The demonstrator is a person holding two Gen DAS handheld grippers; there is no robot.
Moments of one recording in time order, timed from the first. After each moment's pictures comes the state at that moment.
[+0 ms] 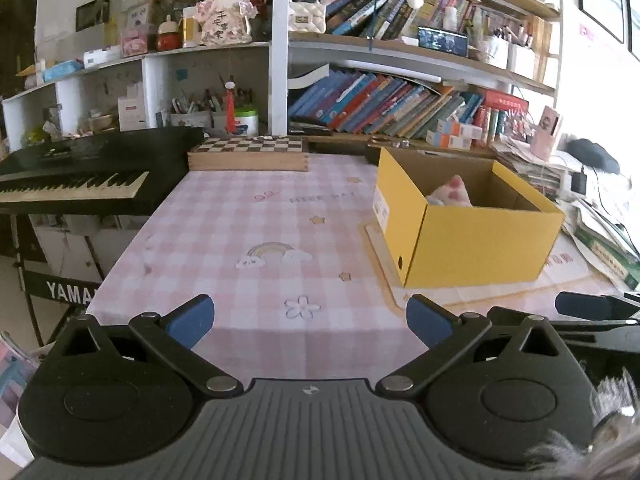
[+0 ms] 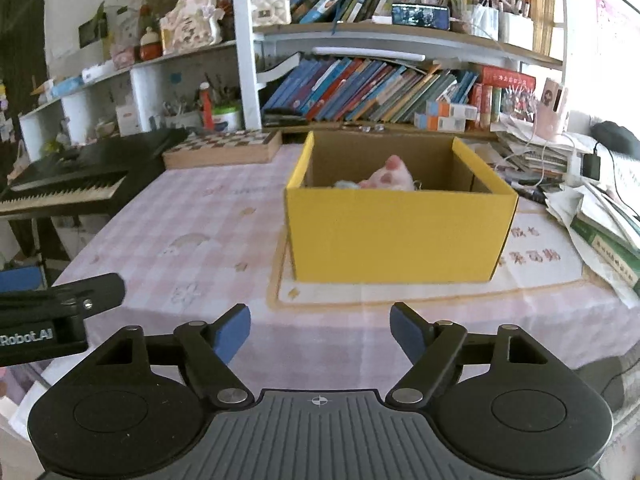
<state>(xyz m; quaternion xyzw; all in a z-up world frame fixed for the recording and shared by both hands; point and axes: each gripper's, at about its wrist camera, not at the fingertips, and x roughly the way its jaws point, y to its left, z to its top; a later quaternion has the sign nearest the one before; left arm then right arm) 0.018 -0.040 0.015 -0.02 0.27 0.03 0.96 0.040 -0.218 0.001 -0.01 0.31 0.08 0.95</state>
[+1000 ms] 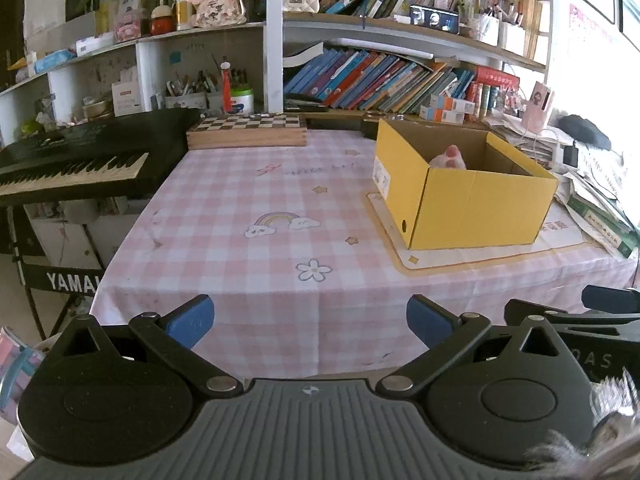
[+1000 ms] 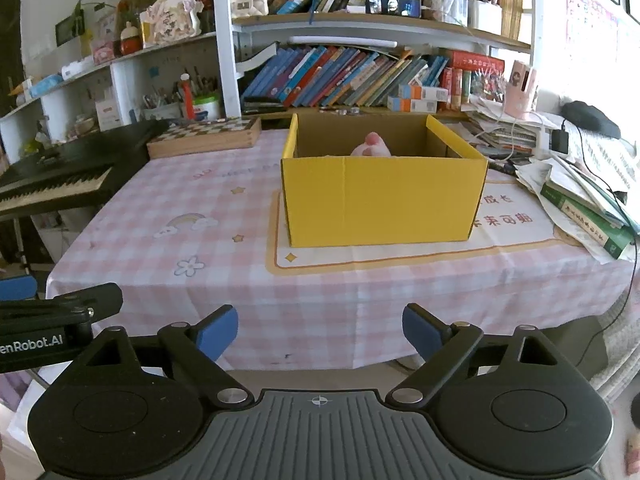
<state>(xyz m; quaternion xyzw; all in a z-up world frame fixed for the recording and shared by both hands) 0.001 -0.024 0.008 -0.01 0.30 0.01 0.95 0.009 -0.205 -0.001 0.01 0.33 0.03 0.94</state>
